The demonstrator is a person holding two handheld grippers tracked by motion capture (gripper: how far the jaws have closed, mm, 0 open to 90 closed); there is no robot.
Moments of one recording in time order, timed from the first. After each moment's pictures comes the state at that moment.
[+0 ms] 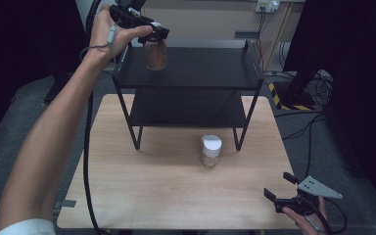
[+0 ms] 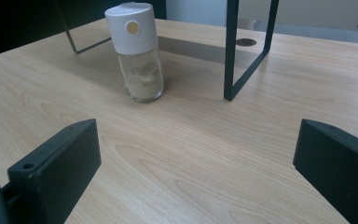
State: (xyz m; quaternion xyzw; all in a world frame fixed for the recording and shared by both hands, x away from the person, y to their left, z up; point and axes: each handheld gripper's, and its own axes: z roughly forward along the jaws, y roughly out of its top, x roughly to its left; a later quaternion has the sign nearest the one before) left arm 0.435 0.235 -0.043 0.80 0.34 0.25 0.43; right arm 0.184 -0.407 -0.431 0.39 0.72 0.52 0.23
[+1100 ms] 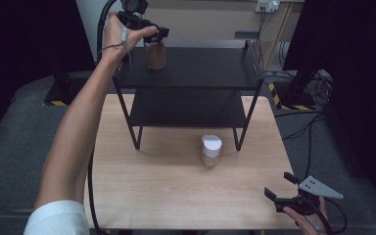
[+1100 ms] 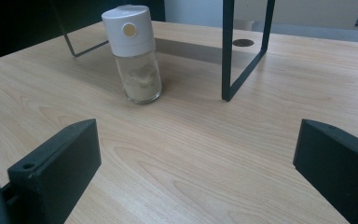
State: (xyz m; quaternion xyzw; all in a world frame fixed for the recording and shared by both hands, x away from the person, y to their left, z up) left arm 0.471 0.230 -0.071 0.77 0.40 0.25 0.43; right arm 0.184 -0.408 -0.432 0.39 0.72 0.53 0.23
